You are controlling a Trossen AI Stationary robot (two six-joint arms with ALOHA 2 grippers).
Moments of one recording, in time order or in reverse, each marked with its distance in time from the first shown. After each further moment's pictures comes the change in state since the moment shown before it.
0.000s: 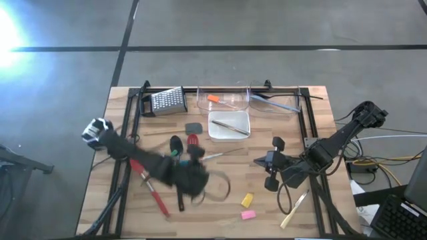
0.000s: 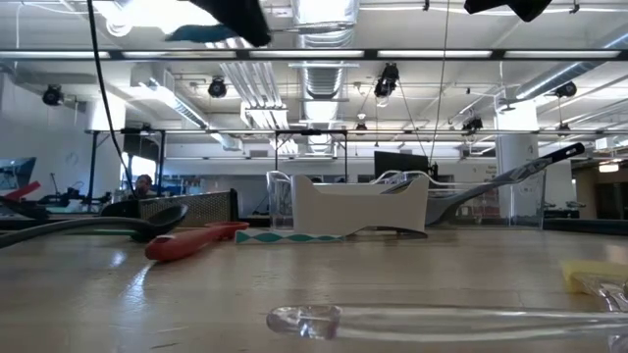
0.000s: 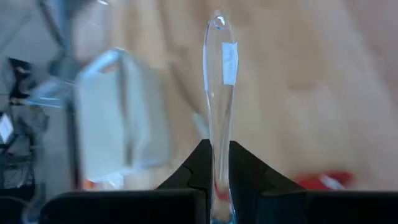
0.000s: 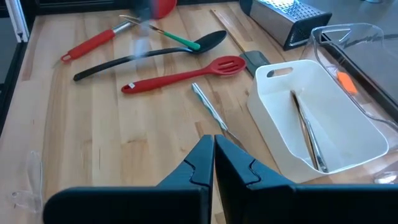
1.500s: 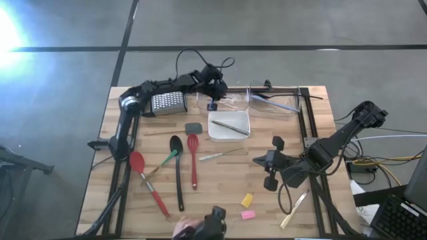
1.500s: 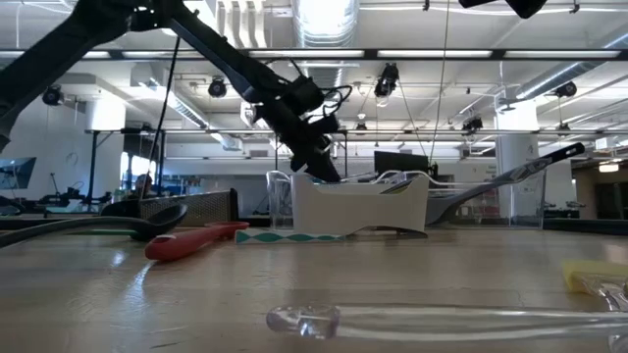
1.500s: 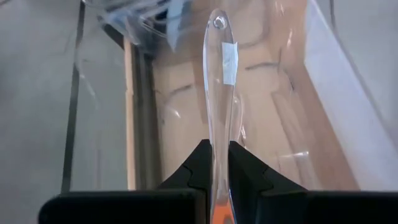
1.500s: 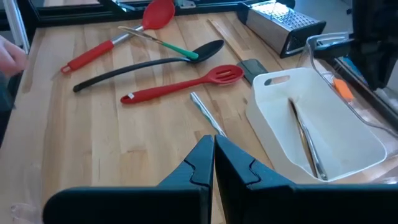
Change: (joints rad) left arm 1.062 0.406 0.131 0.568 0.842 0.752; right arm 0.000 0.000 0.000 0.032 0.027 -0.006
